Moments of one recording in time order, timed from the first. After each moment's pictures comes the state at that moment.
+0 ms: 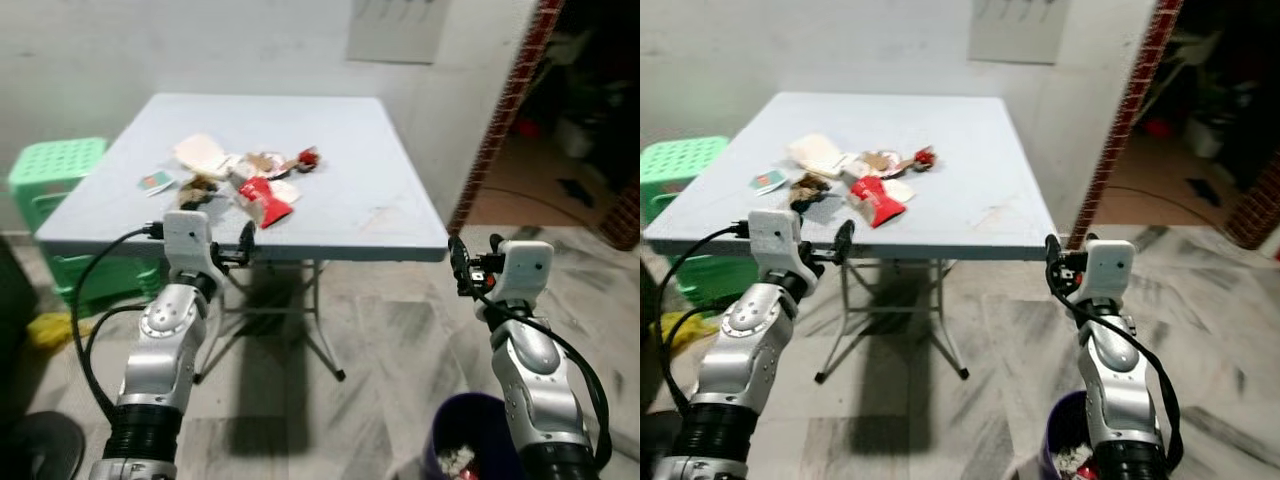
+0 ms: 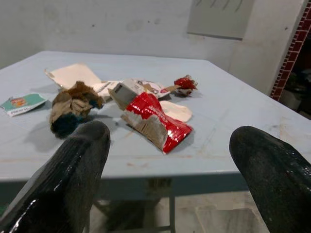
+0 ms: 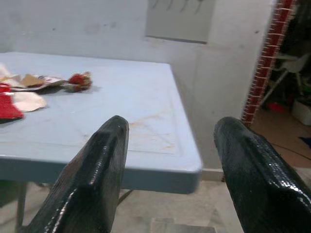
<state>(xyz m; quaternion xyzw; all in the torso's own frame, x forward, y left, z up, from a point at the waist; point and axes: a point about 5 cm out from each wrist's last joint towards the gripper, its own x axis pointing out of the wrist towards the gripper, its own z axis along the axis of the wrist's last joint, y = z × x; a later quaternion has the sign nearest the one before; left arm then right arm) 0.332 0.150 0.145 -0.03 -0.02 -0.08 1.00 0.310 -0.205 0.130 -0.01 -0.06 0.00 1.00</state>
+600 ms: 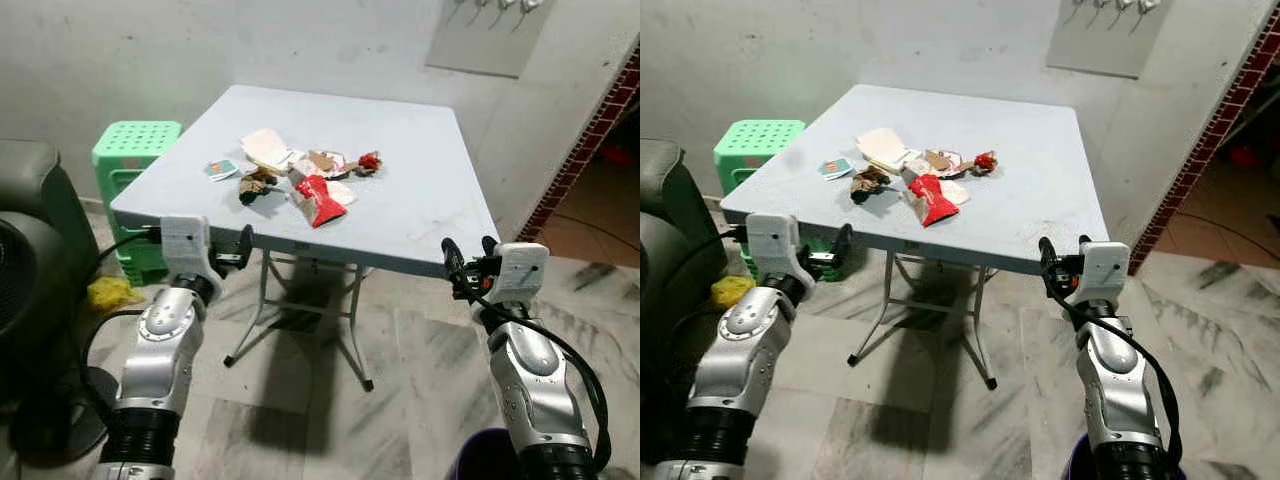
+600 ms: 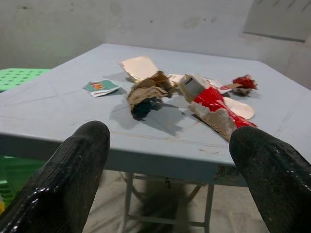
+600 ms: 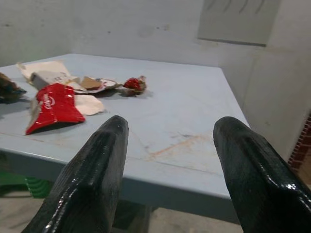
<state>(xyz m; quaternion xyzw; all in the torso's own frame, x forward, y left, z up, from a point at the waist) 0.330 0.162 0.143 -0.03 -0.01 -0.06 1.00 0.311 -0.199 0.130 0.00 -0.06 0.03 1.00</state>
